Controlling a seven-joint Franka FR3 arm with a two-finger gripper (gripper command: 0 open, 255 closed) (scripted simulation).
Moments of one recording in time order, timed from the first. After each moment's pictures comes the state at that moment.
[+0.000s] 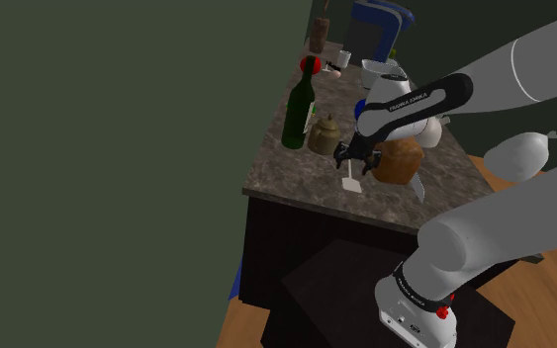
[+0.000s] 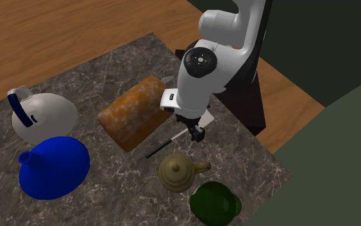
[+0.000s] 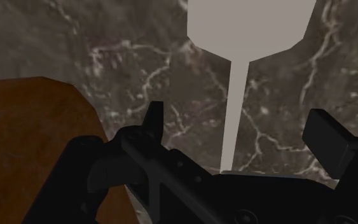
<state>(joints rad) -0.30 -0.34 -0.06 -2.74 -0.08 2.45 0.57</state>
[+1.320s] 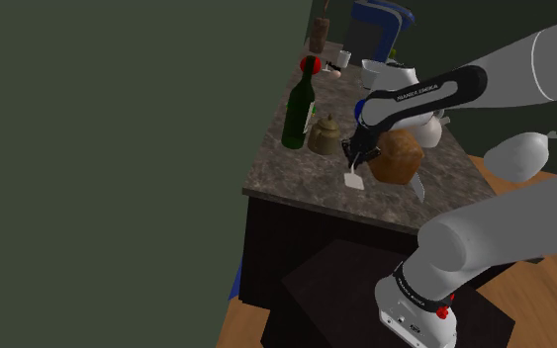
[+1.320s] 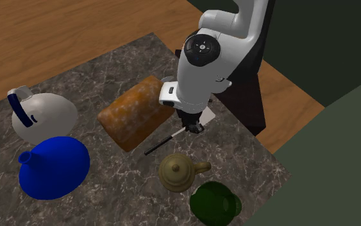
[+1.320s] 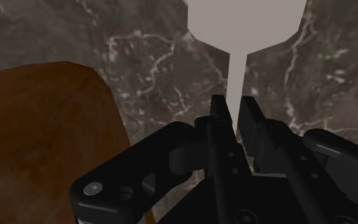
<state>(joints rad) -0.30 -0.41 -0.06 -2.71 -0.08 2.35 0.57</state>
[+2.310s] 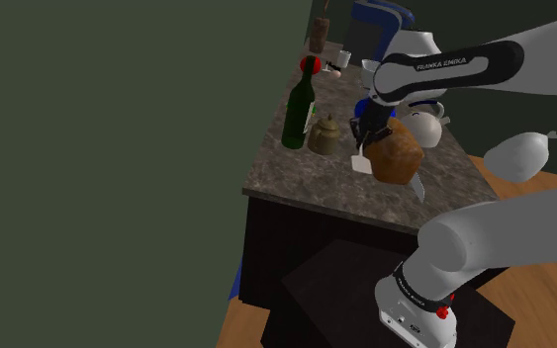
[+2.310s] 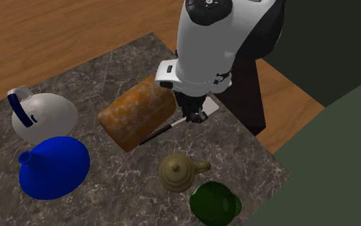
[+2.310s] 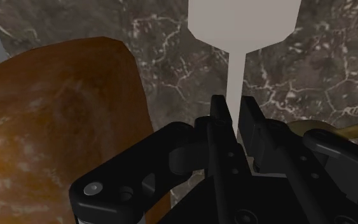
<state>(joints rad) -0.30 -0.53 -0.05 -2.58 -0.07 2.10 0.56</state>
